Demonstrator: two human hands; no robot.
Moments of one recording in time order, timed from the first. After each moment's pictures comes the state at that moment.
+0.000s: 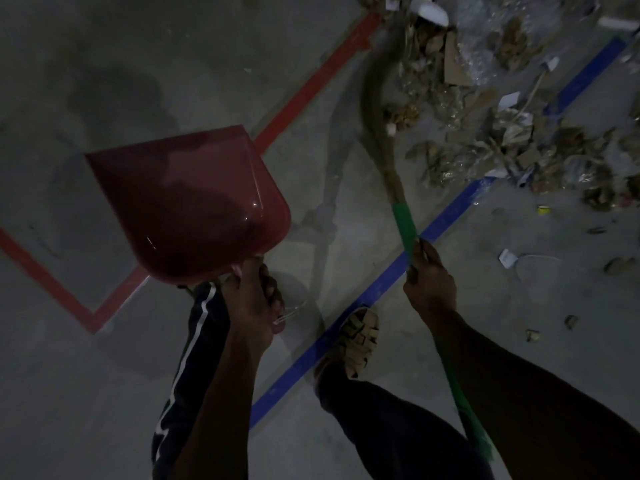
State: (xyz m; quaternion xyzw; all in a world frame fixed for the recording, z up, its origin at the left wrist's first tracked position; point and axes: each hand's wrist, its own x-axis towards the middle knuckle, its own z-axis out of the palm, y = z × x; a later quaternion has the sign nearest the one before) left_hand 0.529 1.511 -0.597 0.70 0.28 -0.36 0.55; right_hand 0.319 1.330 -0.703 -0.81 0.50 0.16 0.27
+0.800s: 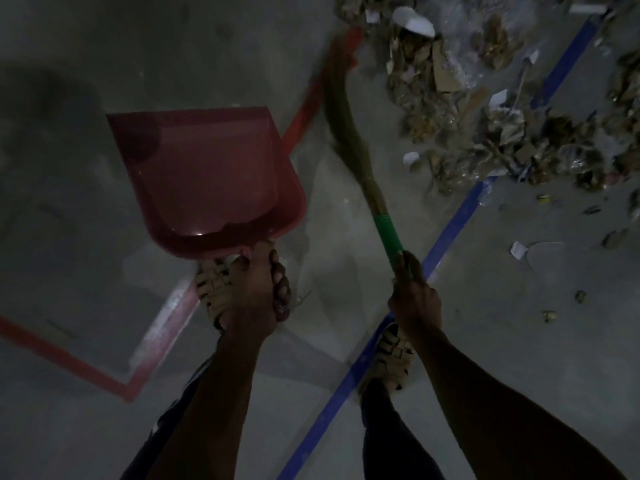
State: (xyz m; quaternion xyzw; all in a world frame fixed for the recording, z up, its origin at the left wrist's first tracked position) left_hand 0.711 1.452 -0.576 0.73 0.18 -0.47 0.47; right_hand 0.470 1.378 -0.677 -0.78 0.55 0.17 0.25
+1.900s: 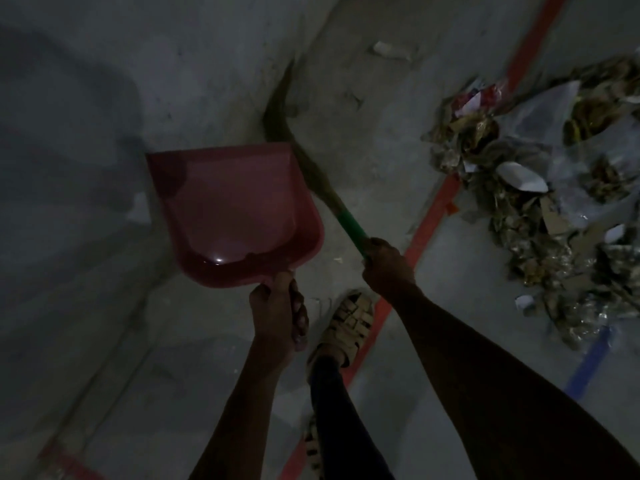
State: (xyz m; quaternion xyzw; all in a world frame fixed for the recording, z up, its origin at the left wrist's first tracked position) left_hand 1.104 1.269 -0.613 0.73 0.13 -0.47 0.47; right_hand 0.973 1.130 -0.720 -0.75 0.52 0.16 0.37
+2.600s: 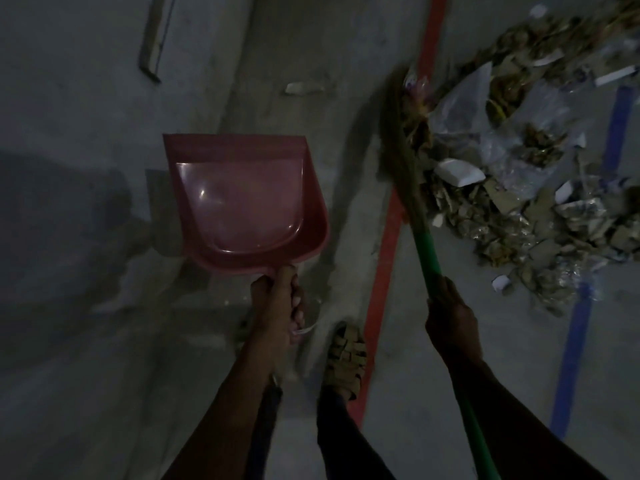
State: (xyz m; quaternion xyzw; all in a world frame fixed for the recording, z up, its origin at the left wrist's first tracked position) left_hand 1.097 1.111 -0.598 0.76 0.01 -0.54 0.37; right_hand 0.821 1.116 -0.689 -0.64 0.71 -0.05 0.29
